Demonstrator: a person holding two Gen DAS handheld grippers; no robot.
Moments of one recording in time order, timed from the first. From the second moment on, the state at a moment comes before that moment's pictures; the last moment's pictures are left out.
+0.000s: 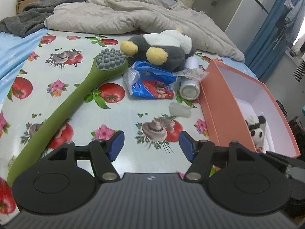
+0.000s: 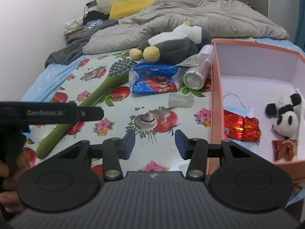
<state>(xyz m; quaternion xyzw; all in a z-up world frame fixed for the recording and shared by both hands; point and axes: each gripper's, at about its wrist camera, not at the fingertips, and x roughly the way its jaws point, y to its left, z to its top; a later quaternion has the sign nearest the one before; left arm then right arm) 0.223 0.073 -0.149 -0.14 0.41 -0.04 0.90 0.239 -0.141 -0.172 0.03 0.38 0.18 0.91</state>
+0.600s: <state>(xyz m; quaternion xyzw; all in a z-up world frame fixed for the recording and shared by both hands) 0.363 0.107 -0.215 -0.19 0.42 -0.02 0.89 0.349 -0.115 -0.217 0.01 0.39 0.13 0.91</state>
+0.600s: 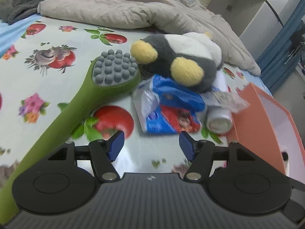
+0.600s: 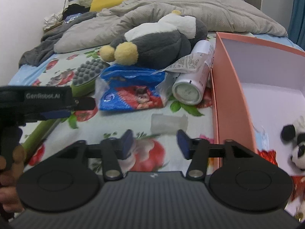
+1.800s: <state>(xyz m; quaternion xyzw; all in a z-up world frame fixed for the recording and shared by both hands) 0.347 0.102 -0.208 -0.21 0.39 -0.02 0.90 0.365 -0.095 -0.223 -0.03 0.40 0.09 0.91</state>
